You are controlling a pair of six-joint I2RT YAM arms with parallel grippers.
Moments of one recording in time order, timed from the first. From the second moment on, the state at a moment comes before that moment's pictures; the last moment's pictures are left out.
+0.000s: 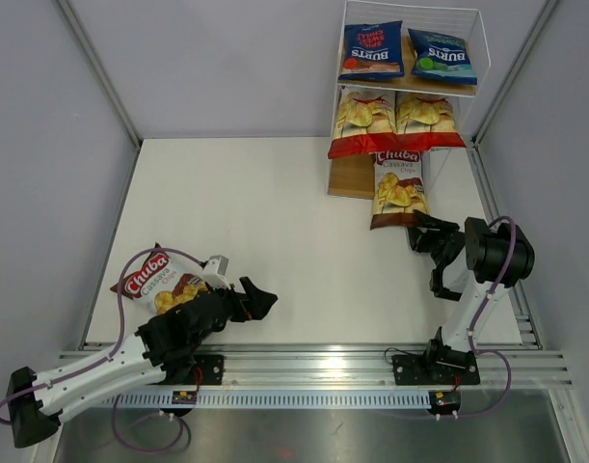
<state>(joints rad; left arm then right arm) -1.03 0.41 0.20 -0.23 -0.35 -0.91 -0.22 1.98 0.36 1.37 -0.29 1.69</state>
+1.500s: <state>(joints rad) -0.89 0.37 0.23 -0.31 -0.32 -0.83 0.00 2.01 0.36 1.43 0.35 1.98</state>
